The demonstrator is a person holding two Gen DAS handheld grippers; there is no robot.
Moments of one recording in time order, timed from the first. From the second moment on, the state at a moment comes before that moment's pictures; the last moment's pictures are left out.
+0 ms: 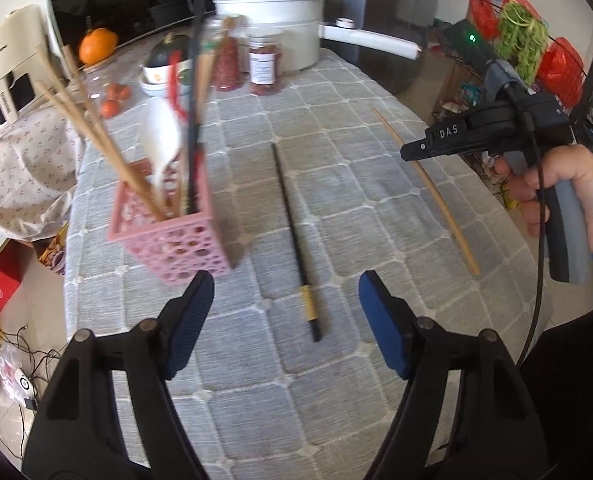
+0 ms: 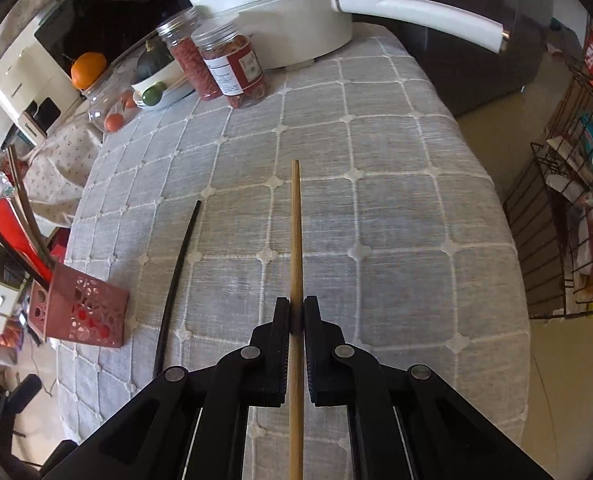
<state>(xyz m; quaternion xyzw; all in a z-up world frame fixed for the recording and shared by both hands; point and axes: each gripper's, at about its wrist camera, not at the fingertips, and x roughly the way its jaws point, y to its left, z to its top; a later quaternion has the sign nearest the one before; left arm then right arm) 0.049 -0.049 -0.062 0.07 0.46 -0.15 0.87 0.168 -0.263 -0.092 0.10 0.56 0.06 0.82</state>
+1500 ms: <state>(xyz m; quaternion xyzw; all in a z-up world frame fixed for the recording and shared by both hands) 0.140 -0.126 -0.111 0.07 0.55 -0.12 0.83 0.116 -0.308 -0.051 0.15 0.52 0.11 0.84</state>
